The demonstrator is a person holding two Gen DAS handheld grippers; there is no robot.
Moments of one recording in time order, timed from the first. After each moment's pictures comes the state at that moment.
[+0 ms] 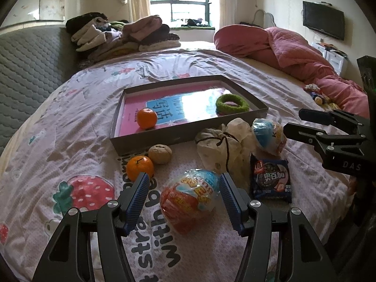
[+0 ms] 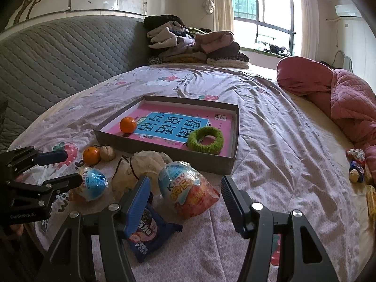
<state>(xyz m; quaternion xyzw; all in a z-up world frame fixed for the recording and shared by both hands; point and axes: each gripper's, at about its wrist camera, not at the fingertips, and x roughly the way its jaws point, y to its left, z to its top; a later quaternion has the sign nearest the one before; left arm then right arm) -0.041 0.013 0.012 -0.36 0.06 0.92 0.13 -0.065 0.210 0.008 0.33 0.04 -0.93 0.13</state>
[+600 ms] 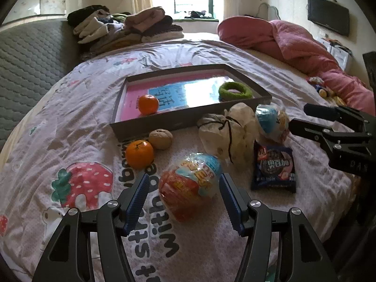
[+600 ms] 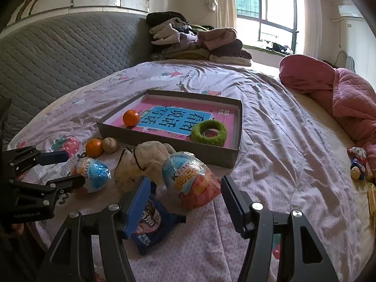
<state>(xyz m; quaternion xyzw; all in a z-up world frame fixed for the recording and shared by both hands) -0.038 0.014 -0.002 -0.39 0.06 0.91 0.11 -0.060 0.207 0.000 0.34 0.05 -0.93 0.14</state>
